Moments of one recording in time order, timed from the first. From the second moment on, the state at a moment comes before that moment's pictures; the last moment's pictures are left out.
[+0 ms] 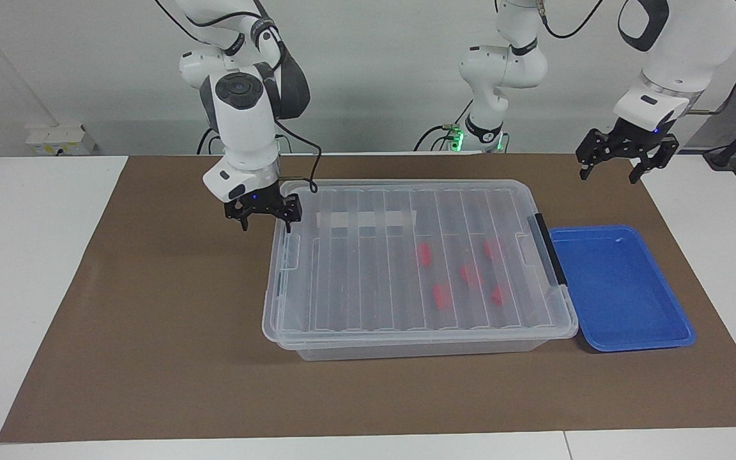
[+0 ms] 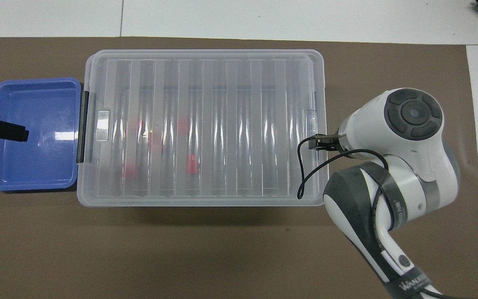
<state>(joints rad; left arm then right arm) -0.25 -0.05 0.23 -1.66 0.03 1.67 0.19 0.21 0.07 0.09 -1.91 -0.10 1.98 0.41</state>
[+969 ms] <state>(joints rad) -0.26 -0.05 0.22 -1.66 0.03 1.67 0.19 0.00 0.05 0.09 -1.92 -0.10 1.94 0.04</state>
